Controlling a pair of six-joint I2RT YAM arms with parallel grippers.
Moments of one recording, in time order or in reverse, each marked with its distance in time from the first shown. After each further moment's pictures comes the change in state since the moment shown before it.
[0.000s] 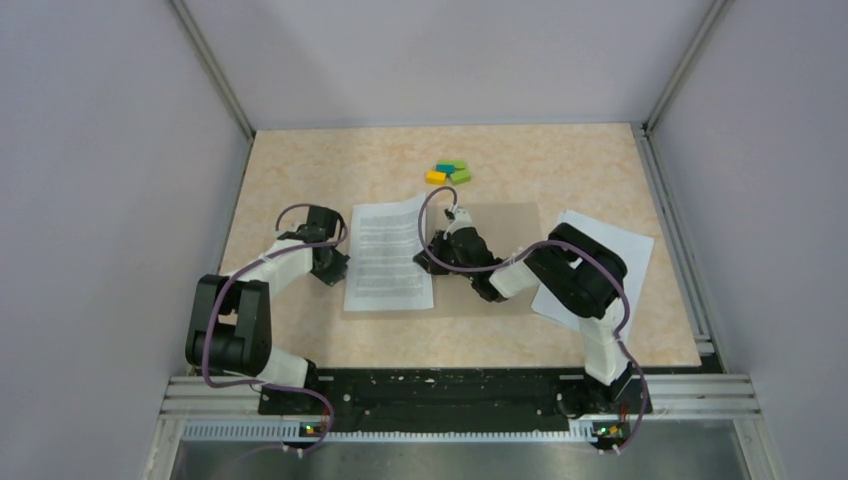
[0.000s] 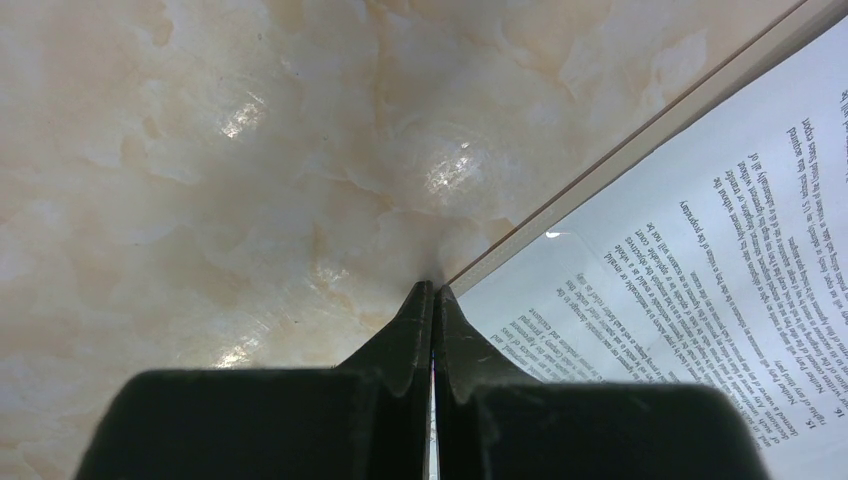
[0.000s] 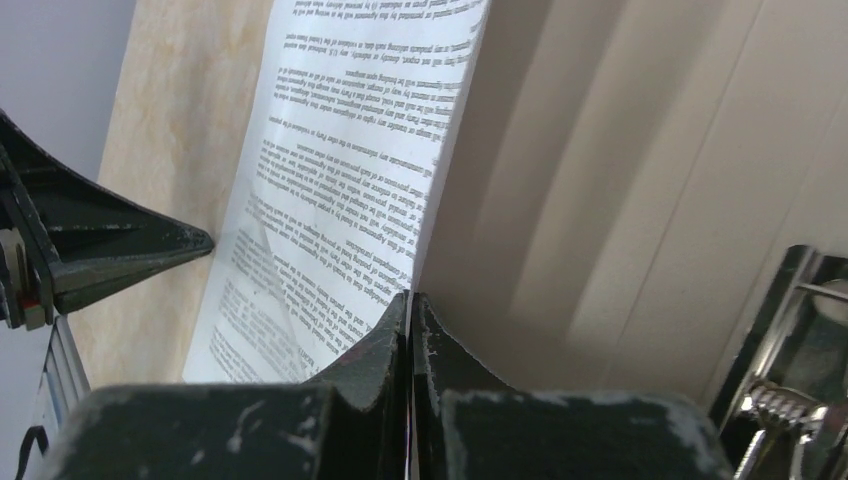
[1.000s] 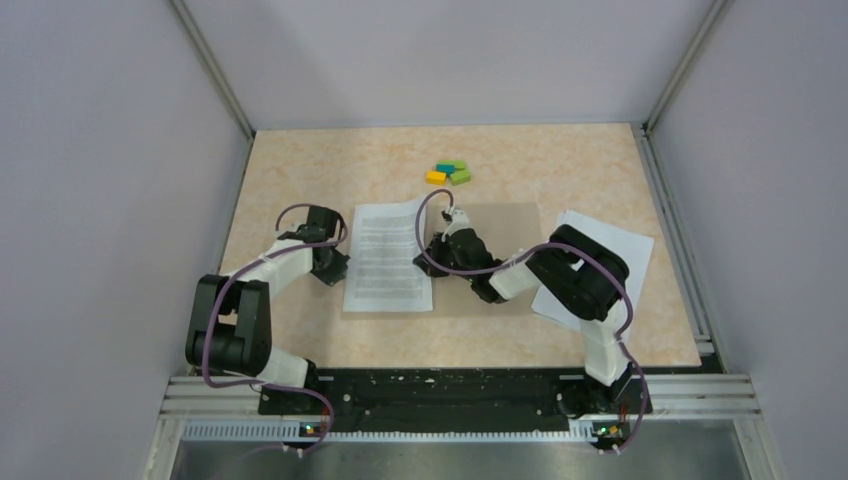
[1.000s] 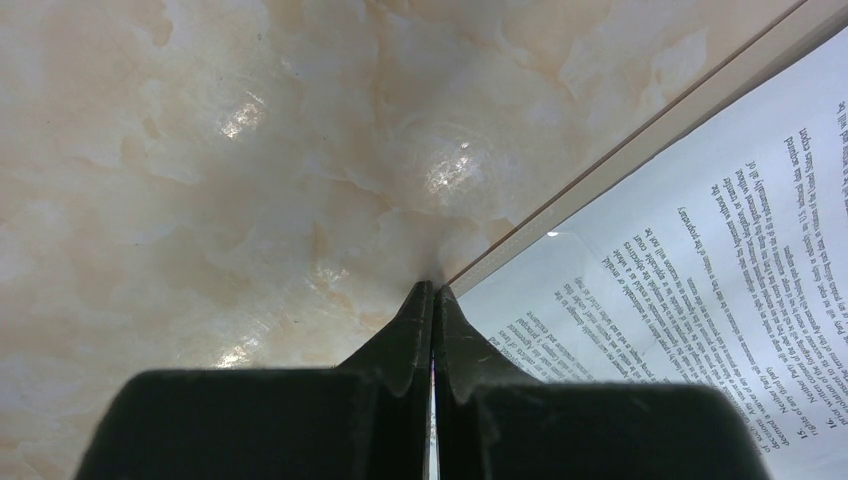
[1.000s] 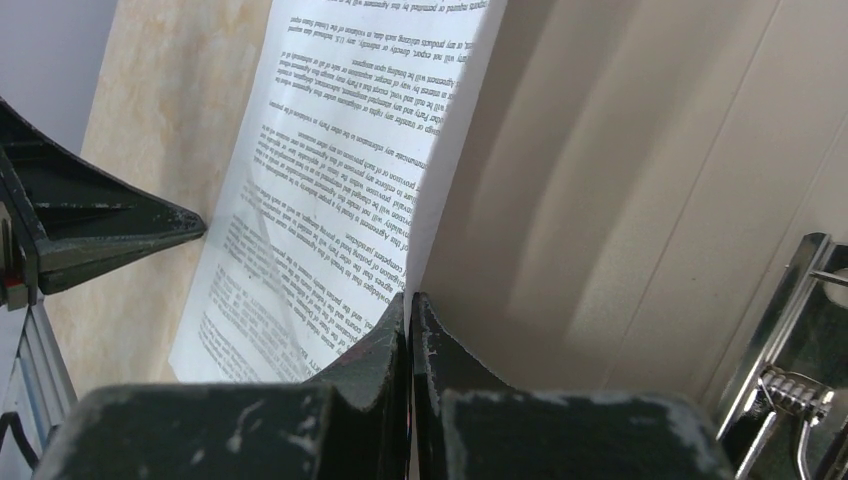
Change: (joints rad) left arm 0.000 0.000 0.000 0.000 0.000 0.001; right arm 0.026 -0.014 0.002 -0.031 0.016 -0.042
